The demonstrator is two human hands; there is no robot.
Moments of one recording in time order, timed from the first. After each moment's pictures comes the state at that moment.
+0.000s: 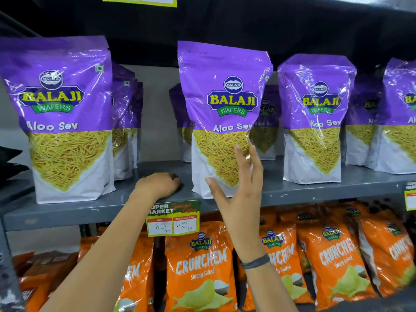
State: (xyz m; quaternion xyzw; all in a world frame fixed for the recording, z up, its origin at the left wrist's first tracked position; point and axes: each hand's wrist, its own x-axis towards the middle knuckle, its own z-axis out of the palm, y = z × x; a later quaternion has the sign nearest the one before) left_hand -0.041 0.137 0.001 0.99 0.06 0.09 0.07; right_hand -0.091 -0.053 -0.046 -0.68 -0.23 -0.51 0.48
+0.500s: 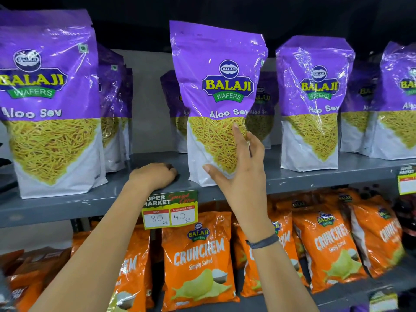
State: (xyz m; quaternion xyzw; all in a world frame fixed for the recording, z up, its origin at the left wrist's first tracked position) left_hand -0.038 0.137 -0.003 0.99 0.06 0.09 0.07; right_hand -0.089 -0.064 -0.034 -0.75 -0.20 -0.48 0.41
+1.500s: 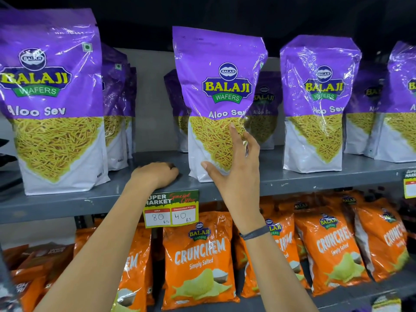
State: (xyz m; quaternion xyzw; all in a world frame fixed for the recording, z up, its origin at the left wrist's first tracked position) left_hand -0.042 0.133 0.003 0.99 0.07 0.07 0.06; right_hand -0.075 -0.053 -0.032 -0.75 -0.18 -0.48 0.40
